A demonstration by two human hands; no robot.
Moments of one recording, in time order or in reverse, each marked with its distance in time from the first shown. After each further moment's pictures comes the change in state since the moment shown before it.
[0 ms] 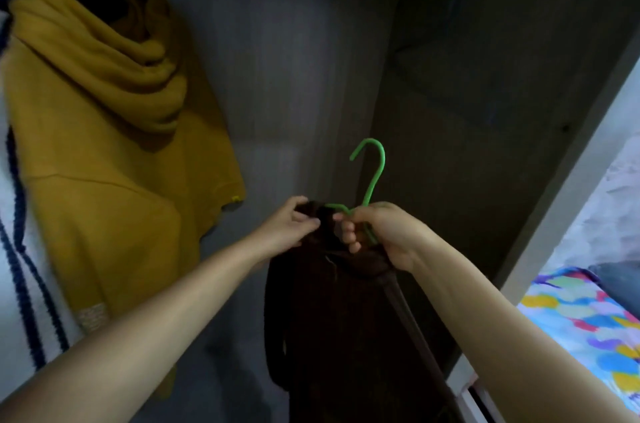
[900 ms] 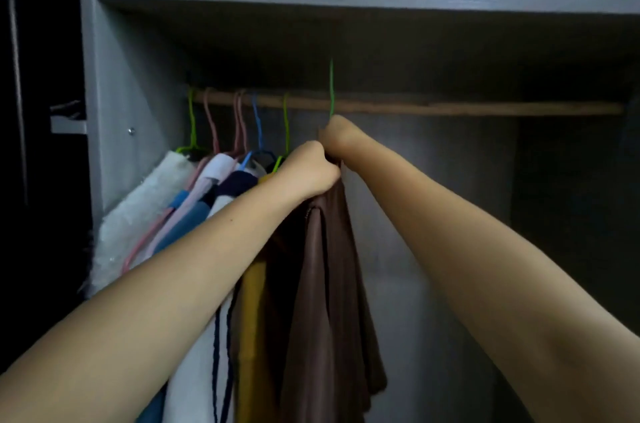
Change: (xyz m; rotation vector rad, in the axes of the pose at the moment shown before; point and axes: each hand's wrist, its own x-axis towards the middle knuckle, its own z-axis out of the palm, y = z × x) left_hand -0.012 0.175 -0.292 0.696 0.646 0.293; right_hand 0.154 -0.250 0.303 -0.868 0.249 -0.716
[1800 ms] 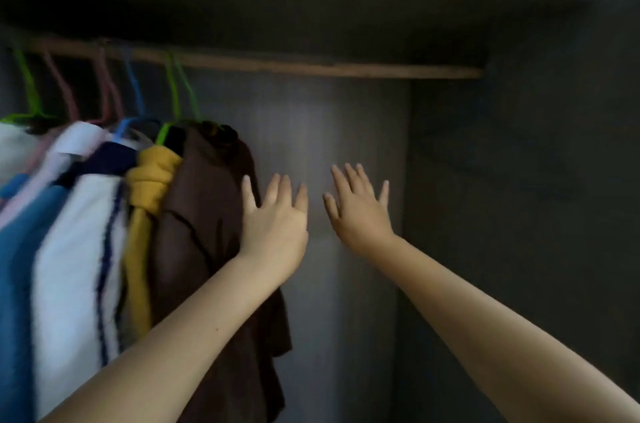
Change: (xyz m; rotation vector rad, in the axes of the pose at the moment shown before) left_hand -0.058 -0.017 0.119 0.670 0.073 0.445; right_hand -0.110 0.183 -0.002 -0.604 0.196 0.064
